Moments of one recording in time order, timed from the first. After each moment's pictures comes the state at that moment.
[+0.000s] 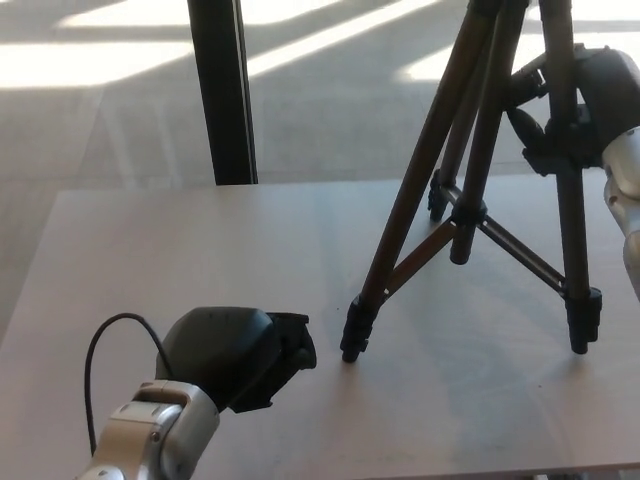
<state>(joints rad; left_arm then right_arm) -0.31 0.41 -0.46 0.02 0.77 0.18 -0.10 -0.88 -0.40 0.16 0.29 -0.24 0.57 0.02</state>
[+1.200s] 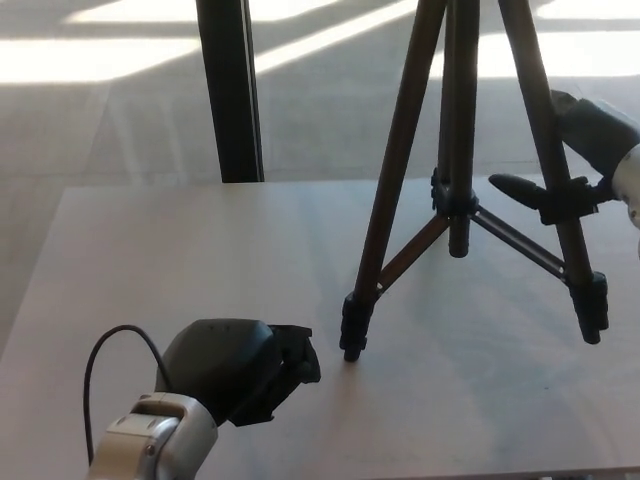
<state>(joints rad) -0.26 0.41 -0.45 0.01 0.76 0.16 -0.11 -0.89 -0.61 0.39 0.19 -0.31 0.75 0.37</state>
